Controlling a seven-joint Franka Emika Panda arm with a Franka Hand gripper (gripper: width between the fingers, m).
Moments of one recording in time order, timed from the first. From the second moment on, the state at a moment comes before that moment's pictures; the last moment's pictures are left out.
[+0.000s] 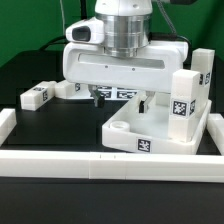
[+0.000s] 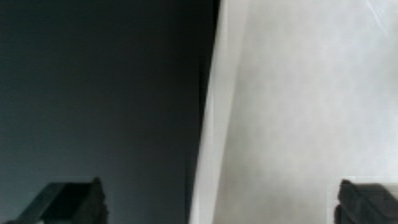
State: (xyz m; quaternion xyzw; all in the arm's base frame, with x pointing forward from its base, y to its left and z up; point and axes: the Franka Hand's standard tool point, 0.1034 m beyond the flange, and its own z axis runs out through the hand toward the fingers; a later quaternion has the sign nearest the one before) arm 0.508 -0.019 0.033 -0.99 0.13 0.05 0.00
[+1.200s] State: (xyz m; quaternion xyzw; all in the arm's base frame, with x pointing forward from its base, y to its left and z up) arm 0.507 -0.024 0.015 -0.99 0.13 0.06 -0.01
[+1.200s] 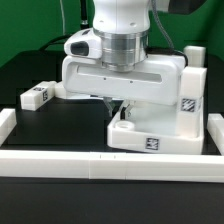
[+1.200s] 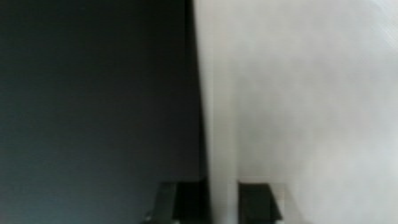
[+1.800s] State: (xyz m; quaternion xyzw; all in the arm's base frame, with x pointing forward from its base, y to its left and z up) arm 0.507 -0.024 0.015 -0.99 0.13 0.06 -0.01
